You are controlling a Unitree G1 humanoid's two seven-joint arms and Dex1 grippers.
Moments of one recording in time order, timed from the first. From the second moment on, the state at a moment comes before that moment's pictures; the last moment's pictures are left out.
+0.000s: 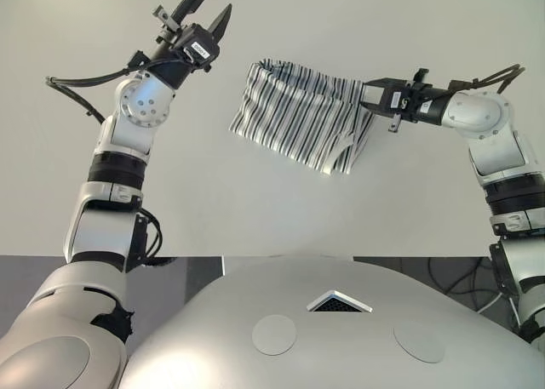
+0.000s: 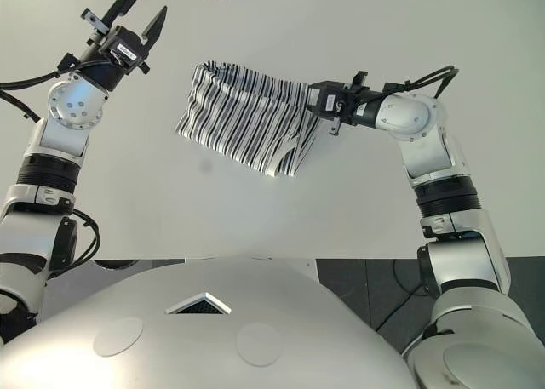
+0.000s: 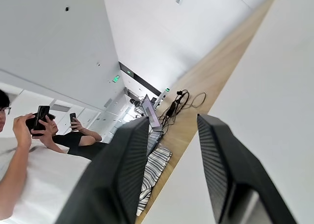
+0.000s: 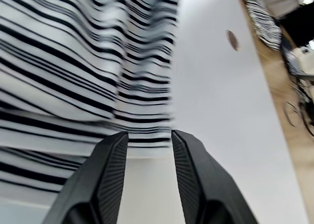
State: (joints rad) left arm -0.40 0.48 -0.17 0.54 0.30 -0.69 -0.16; right arm -0.27 -0.66 0.25 0.27 -0.20 -0.23 0.77
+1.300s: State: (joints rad) left arm -0.02 0.31 -0.01 -0.04 0.29 -0.57 -0.02; right arm -0.55 -0.65 0.16 1.25 -0.13 -0.29 0.22
